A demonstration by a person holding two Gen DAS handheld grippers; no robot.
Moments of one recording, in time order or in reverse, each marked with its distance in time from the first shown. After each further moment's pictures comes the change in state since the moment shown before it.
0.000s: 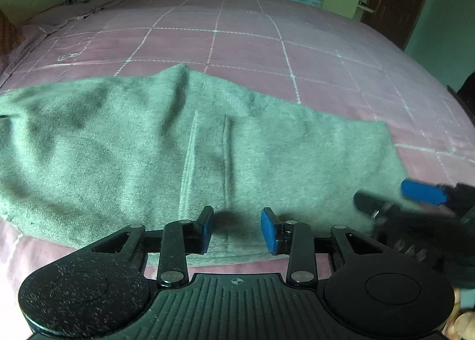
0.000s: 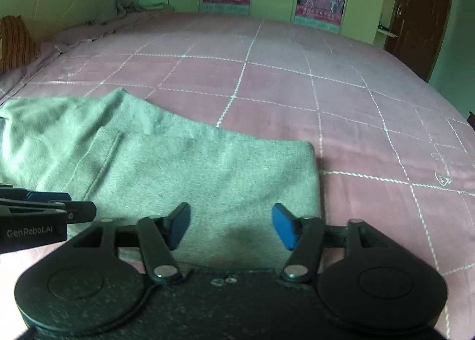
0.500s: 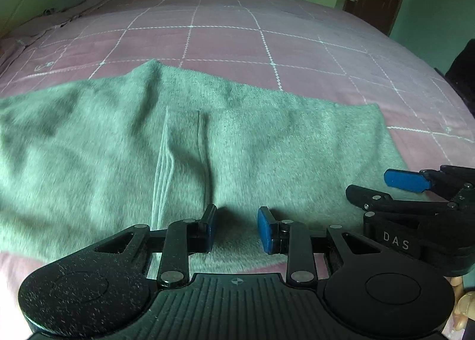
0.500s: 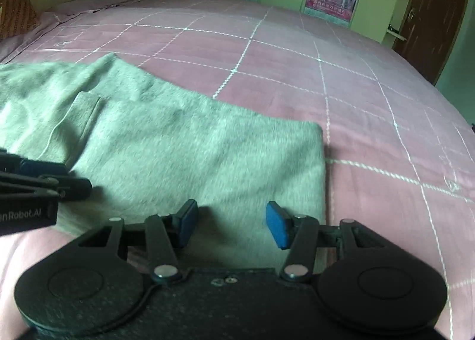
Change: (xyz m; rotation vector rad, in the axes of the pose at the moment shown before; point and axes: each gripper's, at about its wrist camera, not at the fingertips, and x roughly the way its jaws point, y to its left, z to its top) left arm 0.014 -0.015 -0.005 0.056 -0.006 -0.044; right arm 0.034 -0.006 -0.009 -0.082 0.063 -0.016
